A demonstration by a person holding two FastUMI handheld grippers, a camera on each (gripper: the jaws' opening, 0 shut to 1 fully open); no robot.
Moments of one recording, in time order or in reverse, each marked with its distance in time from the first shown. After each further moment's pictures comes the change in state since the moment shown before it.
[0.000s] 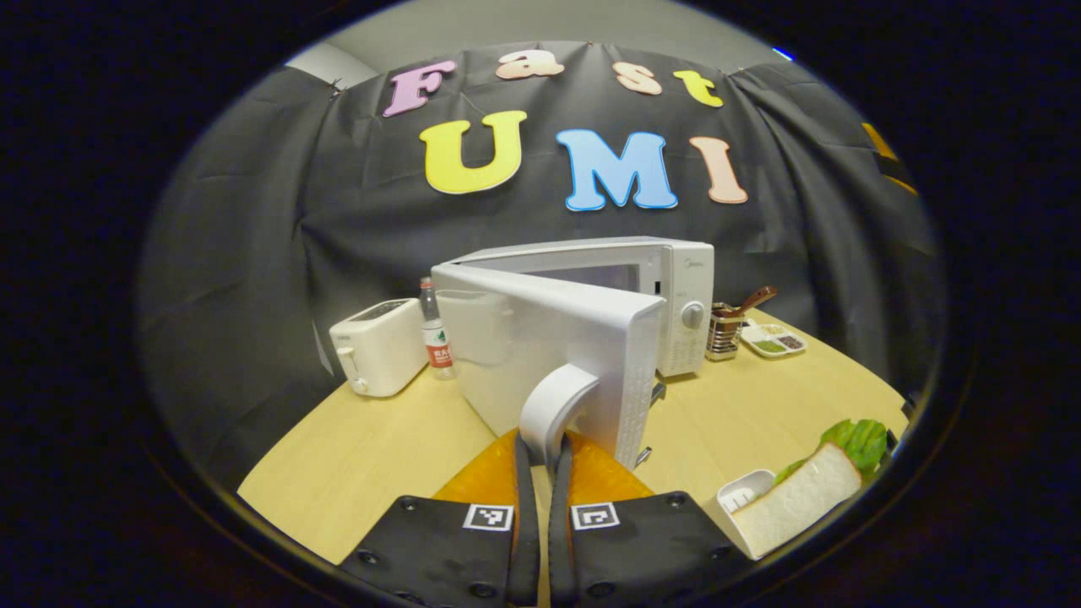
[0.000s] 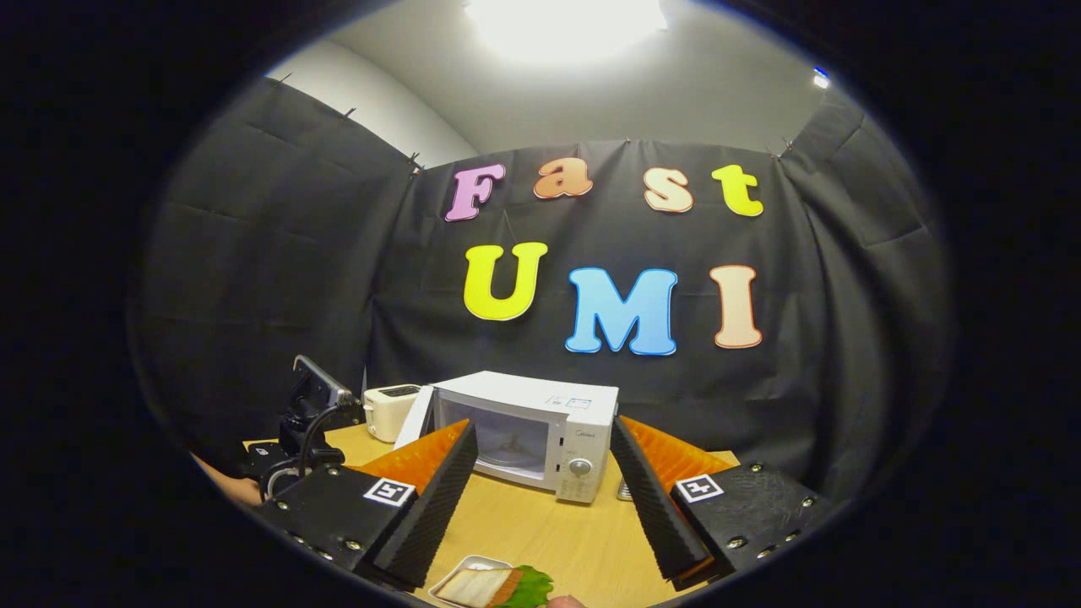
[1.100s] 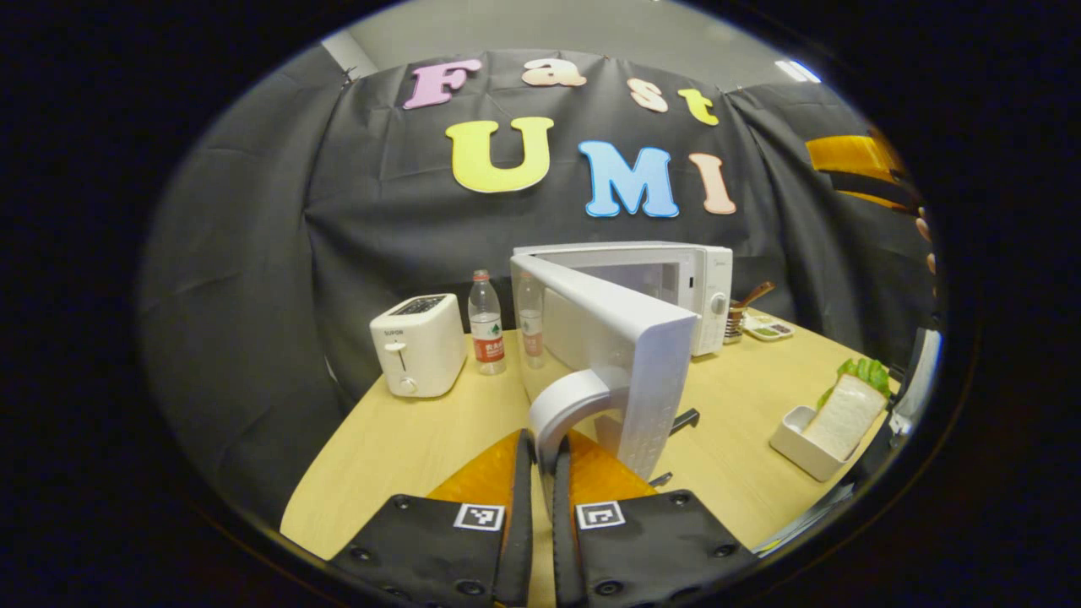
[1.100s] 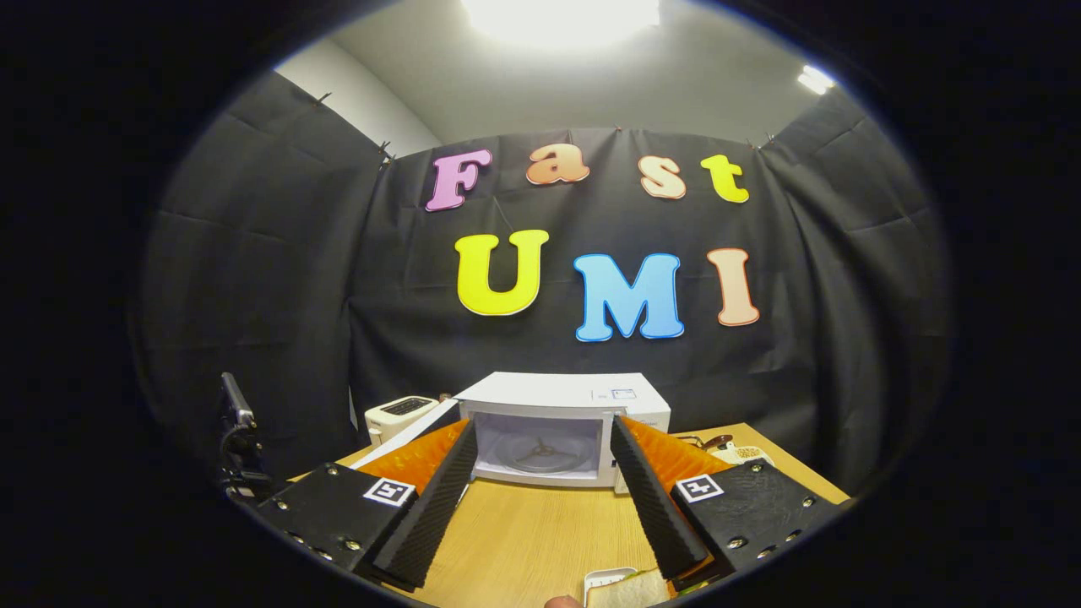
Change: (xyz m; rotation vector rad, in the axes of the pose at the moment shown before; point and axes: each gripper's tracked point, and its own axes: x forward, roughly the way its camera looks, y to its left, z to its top) left arm -0.026 0.148 -0.033 -0.007 -0.046 -0.112; right arm 0.056 0.117 -0.004 0.065 0.039 -0.147
